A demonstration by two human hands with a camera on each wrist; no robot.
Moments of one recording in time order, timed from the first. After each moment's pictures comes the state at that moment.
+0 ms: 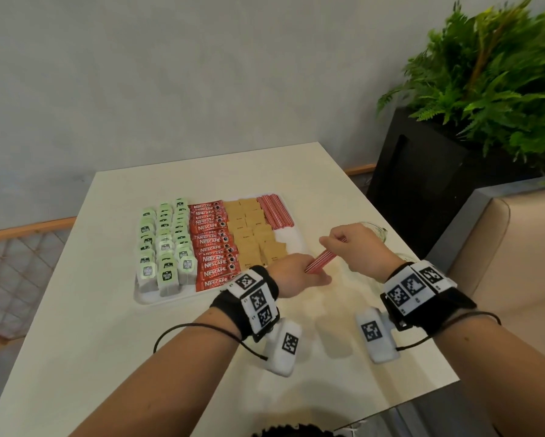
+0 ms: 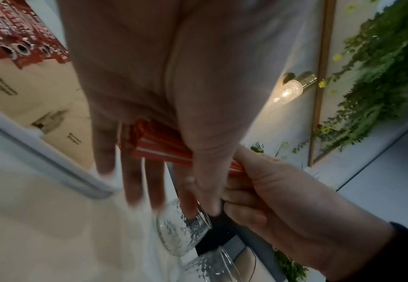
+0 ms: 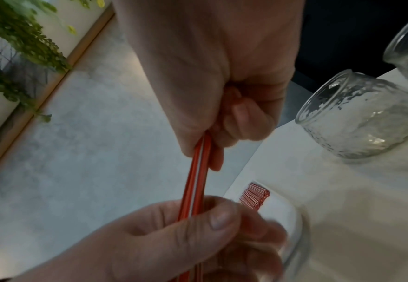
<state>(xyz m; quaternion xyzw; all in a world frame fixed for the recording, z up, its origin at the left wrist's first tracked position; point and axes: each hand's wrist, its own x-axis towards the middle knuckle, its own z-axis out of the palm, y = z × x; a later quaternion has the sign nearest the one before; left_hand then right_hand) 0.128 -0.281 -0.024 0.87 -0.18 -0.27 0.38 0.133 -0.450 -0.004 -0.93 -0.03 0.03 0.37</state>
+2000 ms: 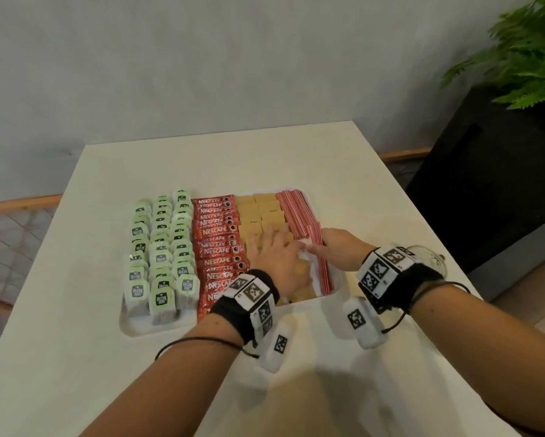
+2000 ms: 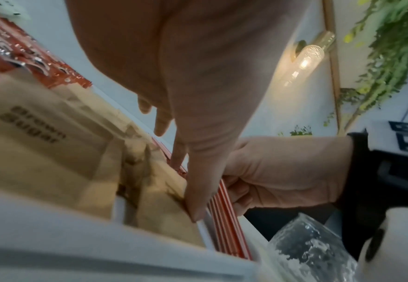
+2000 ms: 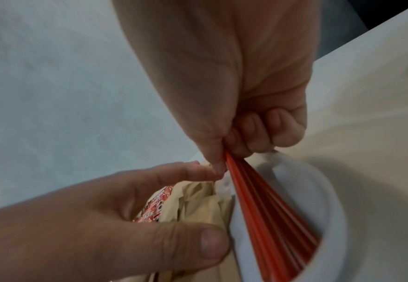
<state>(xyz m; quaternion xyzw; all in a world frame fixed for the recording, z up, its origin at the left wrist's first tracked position) 0.233 -0.243 -0.088 0.98 -0.12 -0.14 0.10 0.267 -0.392 -0.068 -0.94 -0.09 0.24 0.23</state>
